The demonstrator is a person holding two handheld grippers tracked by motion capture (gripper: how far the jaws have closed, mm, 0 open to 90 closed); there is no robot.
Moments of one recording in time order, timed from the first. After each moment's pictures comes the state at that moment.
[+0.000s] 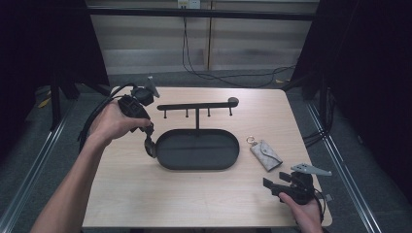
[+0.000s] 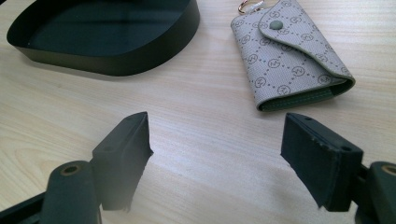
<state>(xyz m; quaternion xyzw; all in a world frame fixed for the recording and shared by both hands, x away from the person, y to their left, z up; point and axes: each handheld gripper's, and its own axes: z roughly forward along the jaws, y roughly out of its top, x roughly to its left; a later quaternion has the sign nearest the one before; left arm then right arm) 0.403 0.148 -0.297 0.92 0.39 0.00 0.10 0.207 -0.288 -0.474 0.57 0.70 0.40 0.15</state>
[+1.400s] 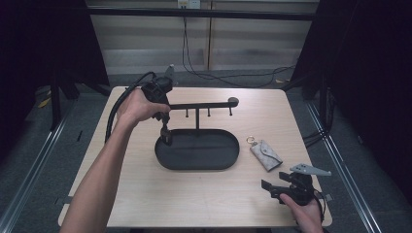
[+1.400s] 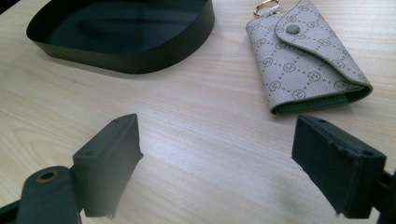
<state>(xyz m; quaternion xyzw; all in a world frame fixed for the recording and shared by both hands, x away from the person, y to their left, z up) 0.451 0.103 -0.303 0.91 0.42 -0.02 0.07 0.205 -0.286 -0.472 0.55 0.71 0.41 0.15</state>
